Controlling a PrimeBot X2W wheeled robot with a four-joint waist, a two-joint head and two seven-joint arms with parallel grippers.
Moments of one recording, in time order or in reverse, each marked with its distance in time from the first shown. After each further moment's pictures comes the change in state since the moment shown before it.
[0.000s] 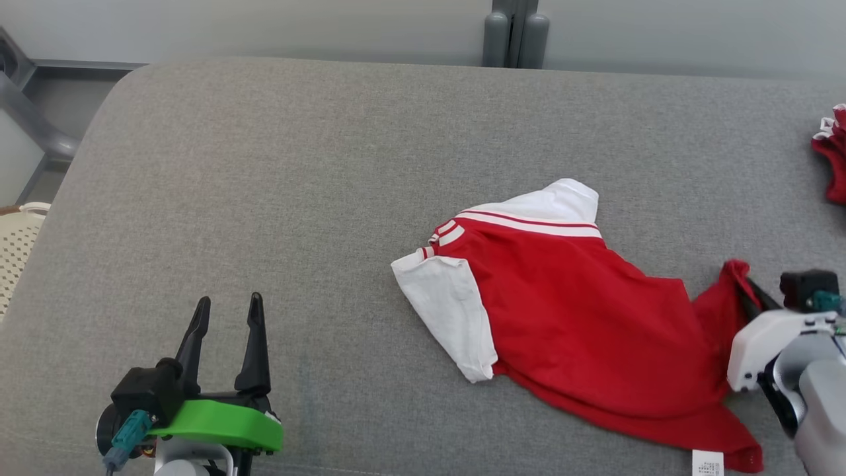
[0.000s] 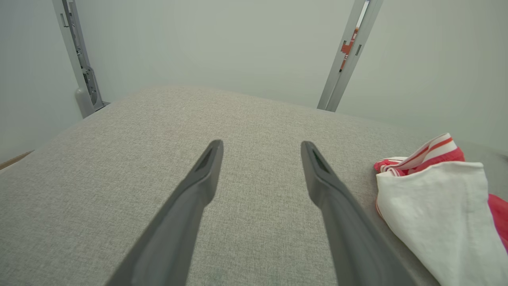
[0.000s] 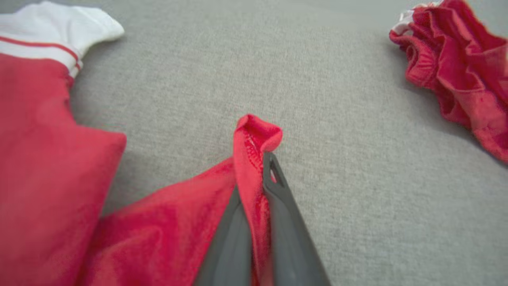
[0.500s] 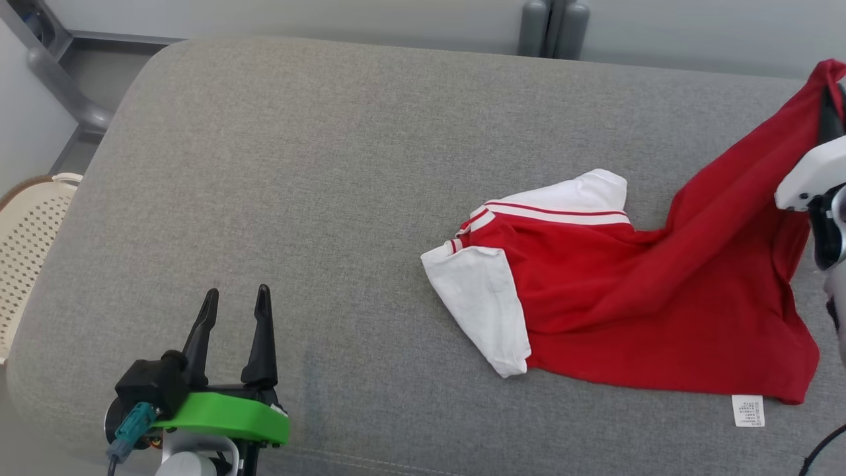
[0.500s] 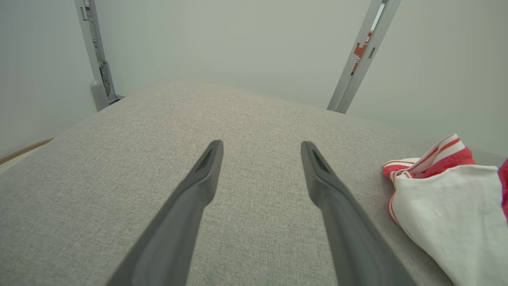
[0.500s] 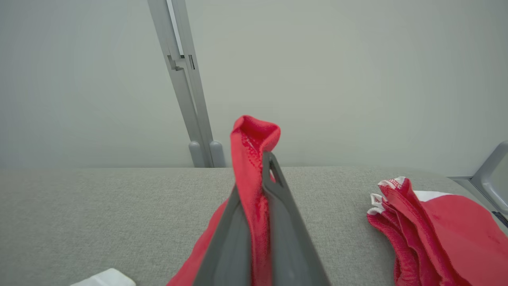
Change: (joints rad) left arm -0.020 -0.001 -0.024 0.002 -0.030 0.000 0.000; right arm -0.449 -0.017 -0.158 0.144 0.032 0.000 -0.074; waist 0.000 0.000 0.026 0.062
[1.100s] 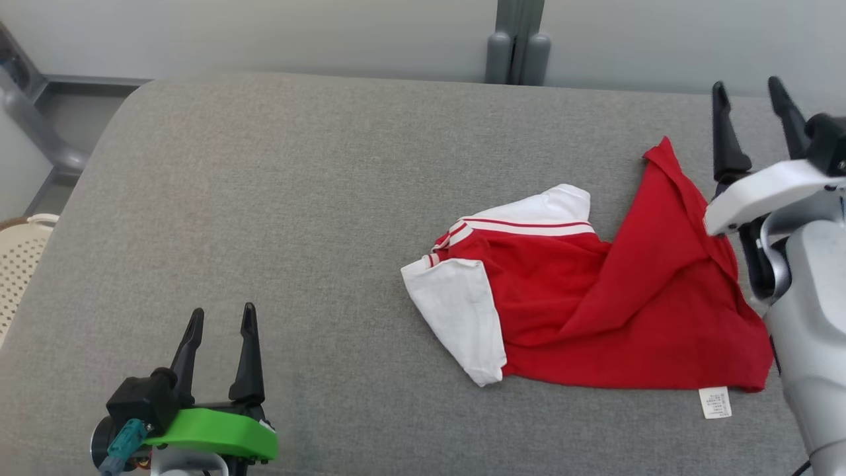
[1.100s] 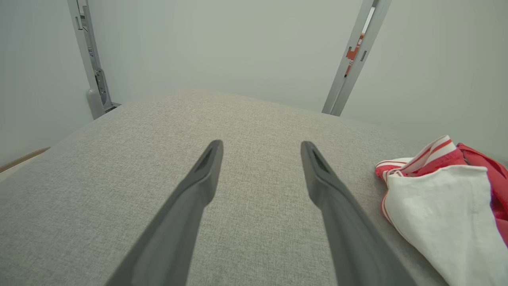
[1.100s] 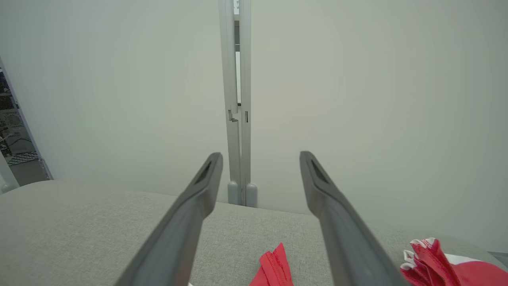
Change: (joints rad) left arm 0.033 0.000 0.041 0.011 0.028 0.000 0.000; right arm 0.185 0.108 0.044 -0.377 -0.058 0.000 -0.009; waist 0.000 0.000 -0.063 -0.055
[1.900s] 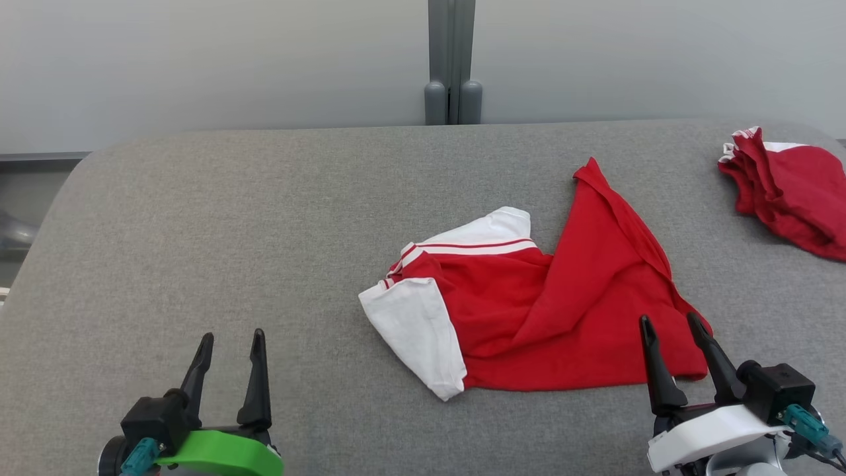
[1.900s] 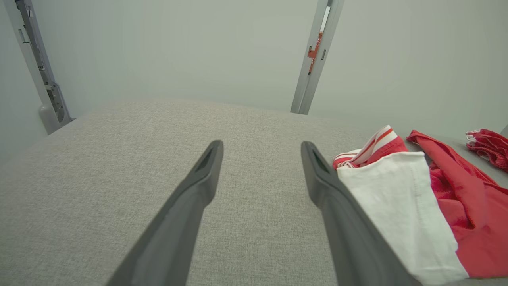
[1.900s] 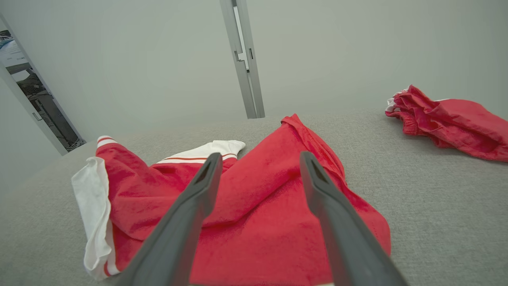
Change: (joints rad) left arm 0.051 0.010 -0.015 0.008 0.022 0.000 0.000; right arm 0.702 0.154 0.032 -0.481 0.064 0.000 0.000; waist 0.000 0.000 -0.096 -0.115
